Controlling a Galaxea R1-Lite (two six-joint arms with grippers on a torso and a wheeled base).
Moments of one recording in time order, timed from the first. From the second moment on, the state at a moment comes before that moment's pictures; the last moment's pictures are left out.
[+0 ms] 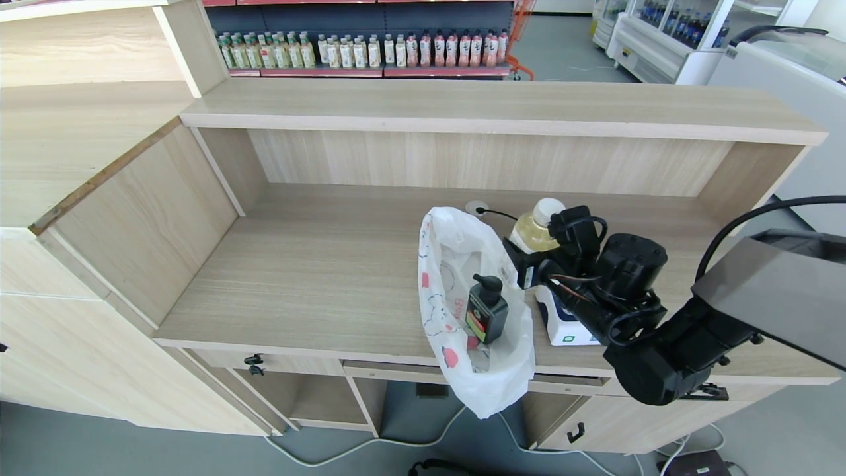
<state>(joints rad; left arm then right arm) -0.01 0.00 0.00 0.04 -0.04 0.04 0.42 2.19 -0.88 -1.47 -0.06 -0.15</state>
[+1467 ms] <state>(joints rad) -0.01 0.00 0.00 0.04 -0.04 0.04 0.47 2.36 -1.07 -1.40 -0.07 -0.12</state>
